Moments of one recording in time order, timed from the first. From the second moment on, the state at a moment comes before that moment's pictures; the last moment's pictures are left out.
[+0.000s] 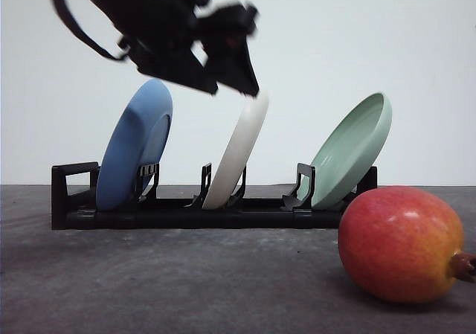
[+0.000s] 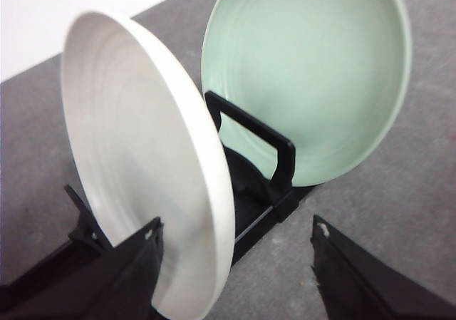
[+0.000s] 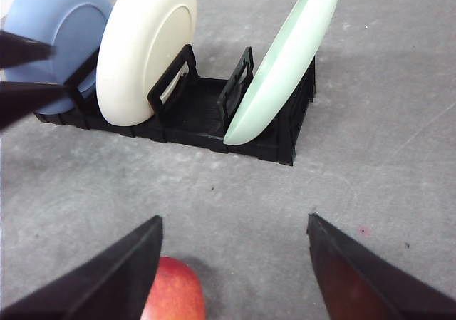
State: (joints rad) left_arx -0.81 1.45 0.87 0.16 -0.17 0.12; right_arx 0.24 0.42 0.55 -0.56 -0.24 0.15
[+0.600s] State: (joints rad) left_arx -0.80 1.70 1.01 0.20 -0.24 0.09; right_arx 0.24 0.42 0.55 -0.56 -0.24 0.15
